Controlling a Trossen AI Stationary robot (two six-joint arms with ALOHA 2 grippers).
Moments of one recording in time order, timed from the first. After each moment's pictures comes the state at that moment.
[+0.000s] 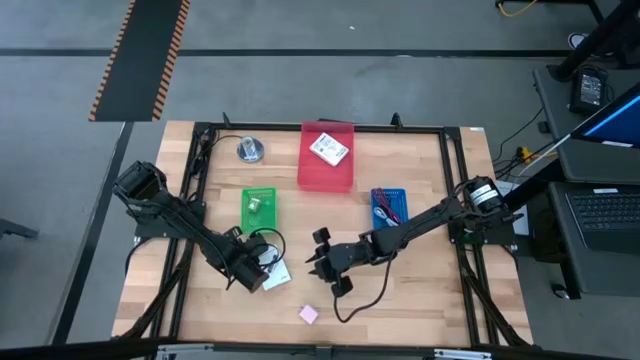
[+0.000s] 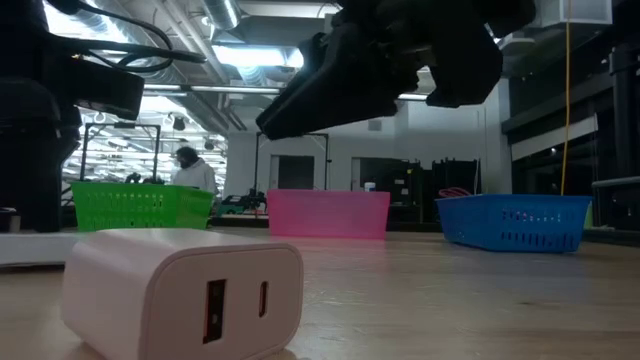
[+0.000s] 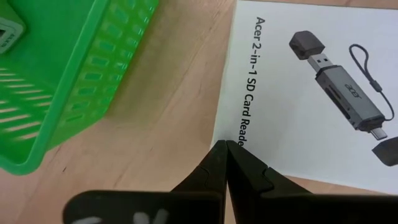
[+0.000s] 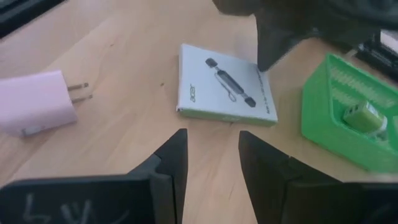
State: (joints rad) left arm -0.61 1.64 0.84 -0.76 -0.29 -1.22; right arm 0.36 1.94 1.19 0.12 0.18 -0.30
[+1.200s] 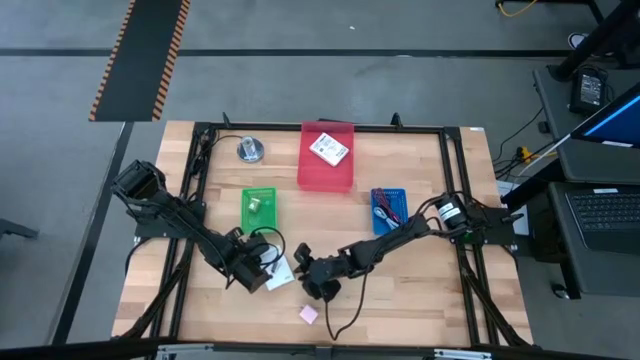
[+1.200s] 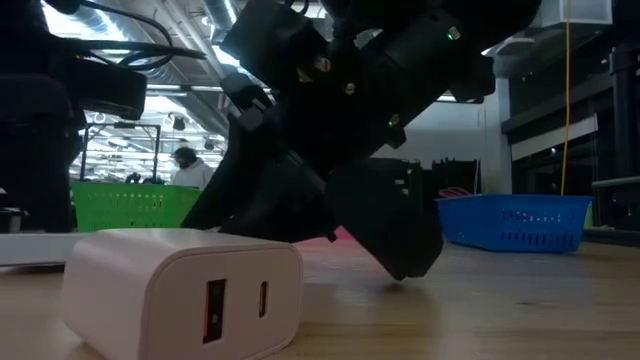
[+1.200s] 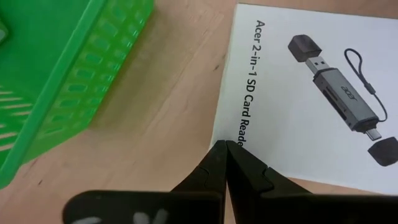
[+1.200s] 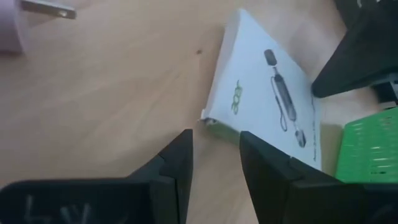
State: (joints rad) left arm -0.61 1.64 0.81 -0.66 -0.32 -1.25; right arm 0.36 2.23 1.37 0.15 0.22 -0.69
